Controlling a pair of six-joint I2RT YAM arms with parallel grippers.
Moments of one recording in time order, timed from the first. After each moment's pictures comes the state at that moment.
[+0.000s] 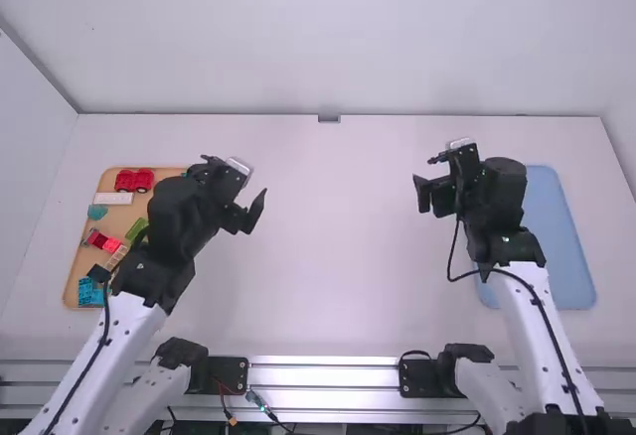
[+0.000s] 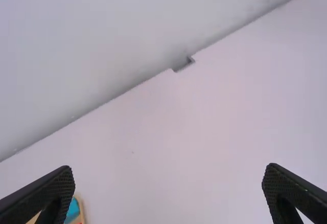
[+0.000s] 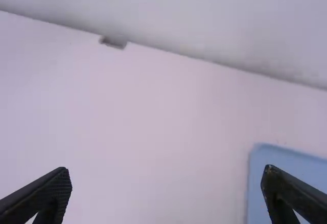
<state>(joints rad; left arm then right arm) -0.21 0.83 0.75 -0.26 0.07 0.31 0.01 1.06 0.80 -0.25 -0.25 -0.23</state>
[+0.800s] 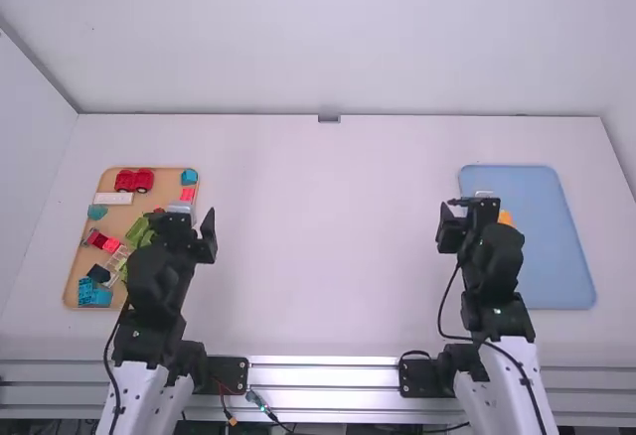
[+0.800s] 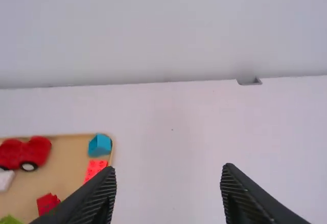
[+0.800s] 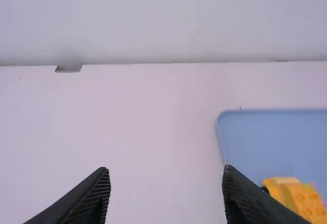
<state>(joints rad) 0.00 0.39 0.28 -0.11 0.00 0.02 0.00 0.63 0.37 -0.11 -0.03 -0.01</state>
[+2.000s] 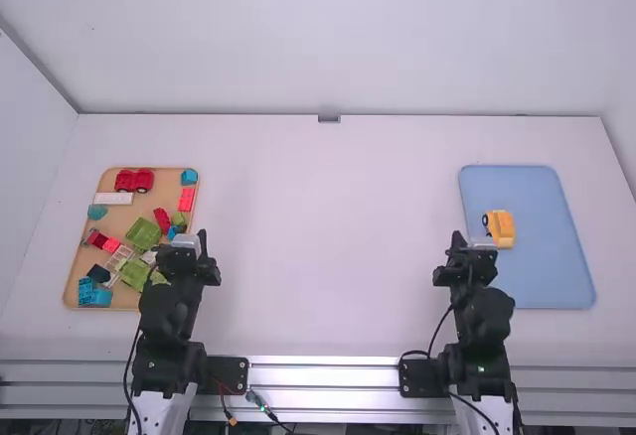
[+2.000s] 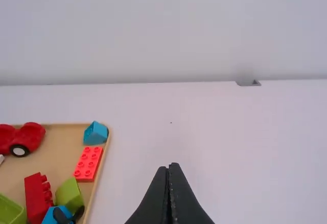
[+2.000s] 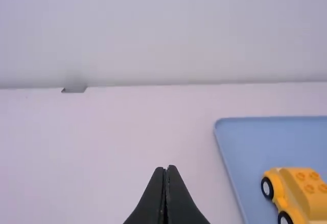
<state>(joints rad) 0.00 0.01 0.01 -0.10 0.00 0.01 0.00 0.03 0.01 -0.10 -0.02 0.00</state>
